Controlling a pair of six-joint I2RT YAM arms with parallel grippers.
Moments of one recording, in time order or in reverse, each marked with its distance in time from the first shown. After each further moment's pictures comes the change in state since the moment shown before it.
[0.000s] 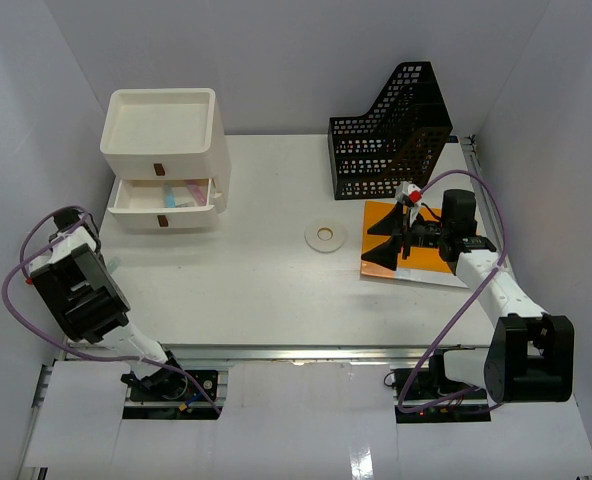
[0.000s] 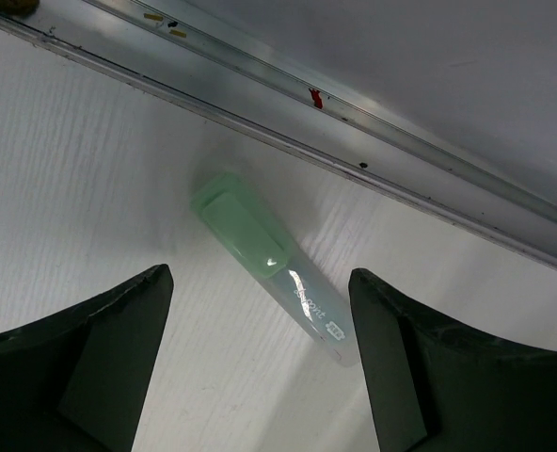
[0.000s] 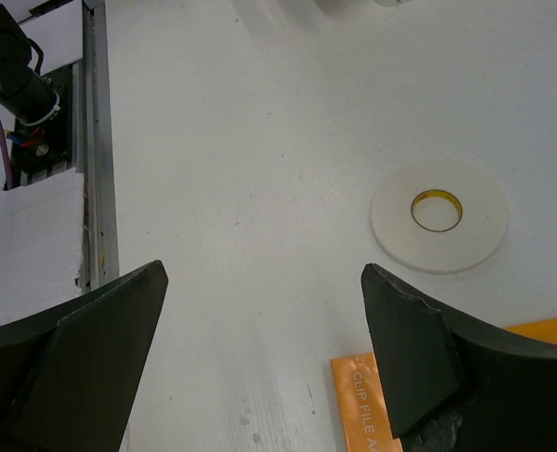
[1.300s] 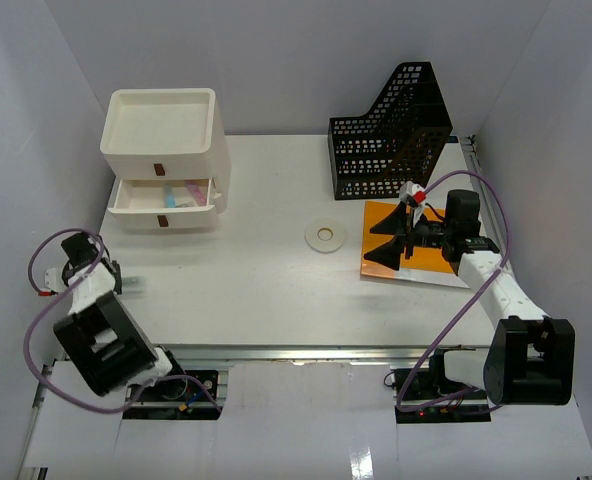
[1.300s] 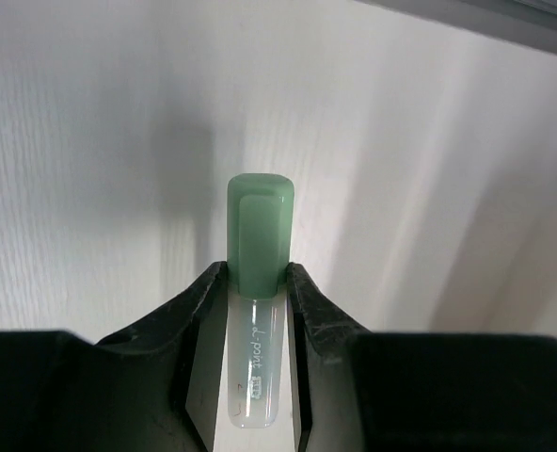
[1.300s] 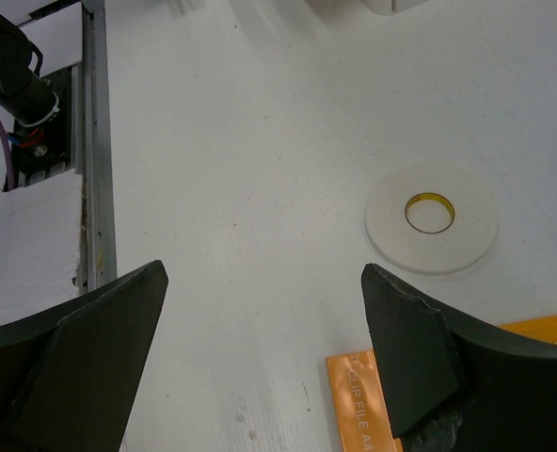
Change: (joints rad) left arm 0.009 -0.371 -0.359 0.226 0.252 0.224; right arm -0.023 -0.012 0.000 -0.008 -0.020 -0.016
